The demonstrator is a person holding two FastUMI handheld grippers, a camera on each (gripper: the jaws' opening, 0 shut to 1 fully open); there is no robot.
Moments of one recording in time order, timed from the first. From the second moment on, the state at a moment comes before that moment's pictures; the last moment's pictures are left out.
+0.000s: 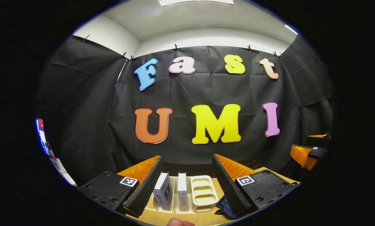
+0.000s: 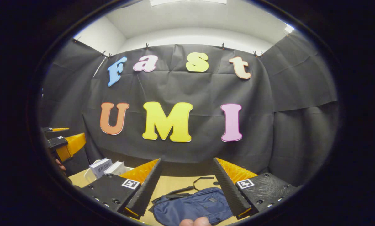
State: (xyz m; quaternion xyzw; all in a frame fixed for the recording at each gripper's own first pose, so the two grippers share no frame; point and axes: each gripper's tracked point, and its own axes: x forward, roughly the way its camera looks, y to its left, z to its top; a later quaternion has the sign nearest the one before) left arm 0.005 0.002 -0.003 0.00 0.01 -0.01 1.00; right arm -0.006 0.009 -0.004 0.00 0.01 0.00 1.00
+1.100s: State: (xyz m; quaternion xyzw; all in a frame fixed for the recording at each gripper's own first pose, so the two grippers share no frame) left arm 0.005 0.008 -0.012 0.01 0.00 0.01 1.00; right arm -0.018 0.075 -0.201 -0.07 0.18 0.09 0.98
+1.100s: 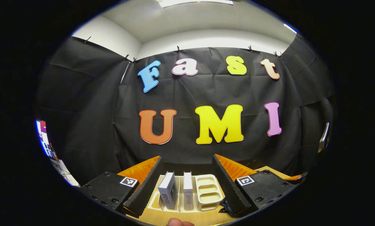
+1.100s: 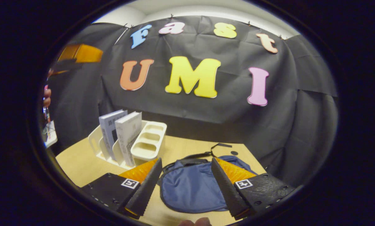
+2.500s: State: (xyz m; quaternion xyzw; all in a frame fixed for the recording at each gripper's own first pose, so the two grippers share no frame) left arm -0.032 0.083 -0.054 0.02 0.07 0.09 0.99; right arm 0.026 0.081 -0.413 -0.17 0.31 0.01 0.94
